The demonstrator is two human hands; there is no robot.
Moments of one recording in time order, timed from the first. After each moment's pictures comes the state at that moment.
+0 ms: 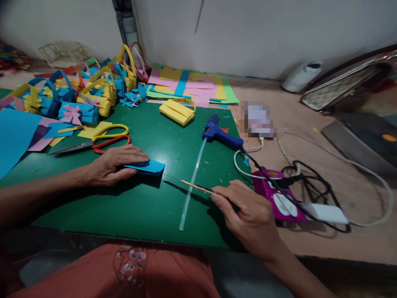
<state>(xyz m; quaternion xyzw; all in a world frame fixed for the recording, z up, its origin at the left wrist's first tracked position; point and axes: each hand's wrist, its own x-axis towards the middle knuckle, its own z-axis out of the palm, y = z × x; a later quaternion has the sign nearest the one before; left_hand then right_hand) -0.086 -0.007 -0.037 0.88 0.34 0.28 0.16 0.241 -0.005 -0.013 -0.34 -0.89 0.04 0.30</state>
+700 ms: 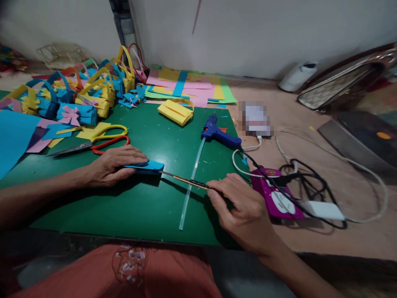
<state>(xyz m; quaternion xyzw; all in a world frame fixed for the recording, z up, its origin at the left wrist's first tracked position) -0.087 -0.008 -0.039 0.88 0.35 0.28 0.15 0.229 -0.004 -0.008 -0.33 -0.89 0.02 0.30</state>
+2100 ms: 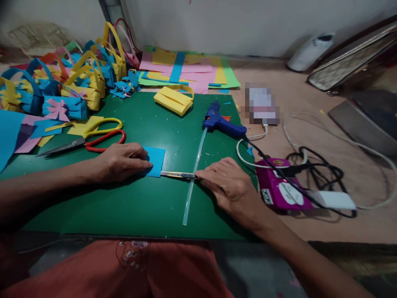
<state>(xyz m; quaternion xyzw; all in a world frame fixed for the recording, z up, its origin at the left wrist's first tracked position) -0.078 0.004 -0.046 0.93 0.30 0.22 0.01 0.226 0.015 -0.020 -0.29 -0.92 0.15 0.22</state>
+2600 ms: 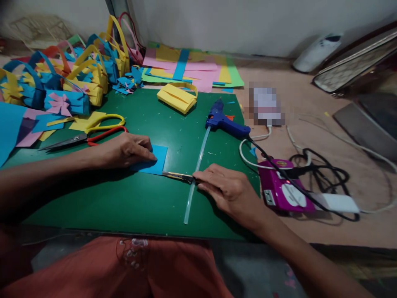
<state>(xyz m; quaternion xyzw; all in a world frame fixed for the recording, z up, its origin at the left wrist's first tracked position) -0.075 0.024 -0.031 0.90 0.34 0.18 0.22 0.222 0.014 -0.021 -0.29 -0.91 0.21 0.19</state>
